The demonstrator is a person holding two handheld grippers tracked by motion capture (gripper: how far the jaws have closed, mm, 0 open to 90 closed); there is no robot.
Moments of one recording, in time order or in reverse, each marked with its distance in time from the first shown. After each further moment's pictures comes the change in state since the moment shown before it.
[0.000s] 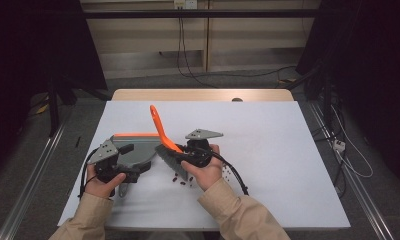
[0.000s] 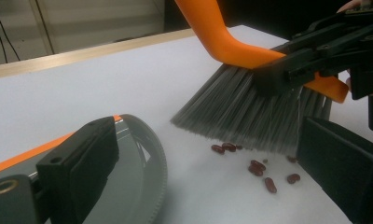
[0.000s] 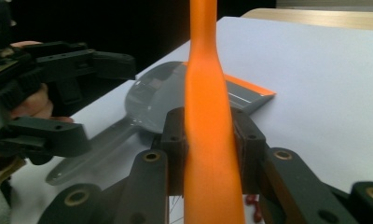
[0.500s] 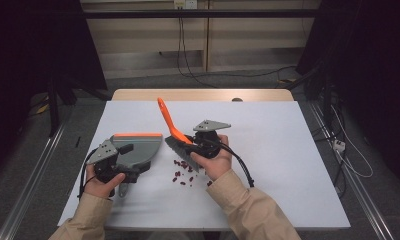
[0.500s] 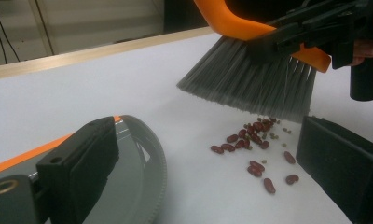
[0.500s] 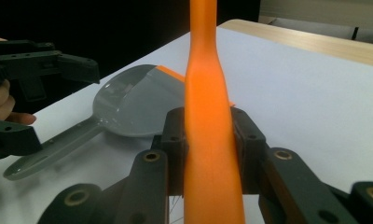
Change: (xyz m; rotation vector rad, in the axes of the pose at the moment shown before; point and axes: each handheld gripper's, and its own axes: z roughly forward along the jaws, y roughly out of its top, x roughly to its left) left arm 0.000 0.000 -0.001 -0.004 -0.003 -0.001; right arm -0.025 0.017 -0.014 0.009 -0.057 -0.093
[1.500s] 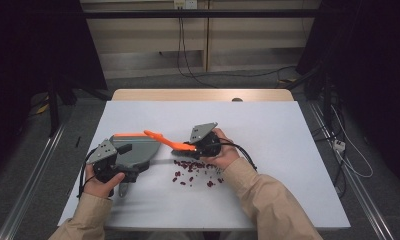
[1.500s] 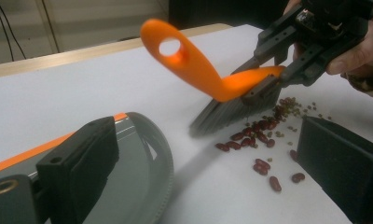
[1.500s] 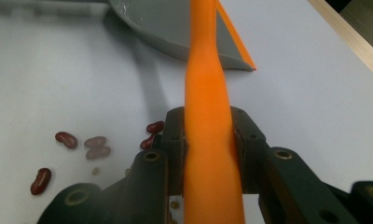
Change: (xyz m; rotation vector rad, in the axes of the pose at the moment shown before) left arm 0.002 -0.001 -0.001 0.007 0.017 -0.004; right arm -0.041 -0.011 0.025 0.221 0.203 -0.554
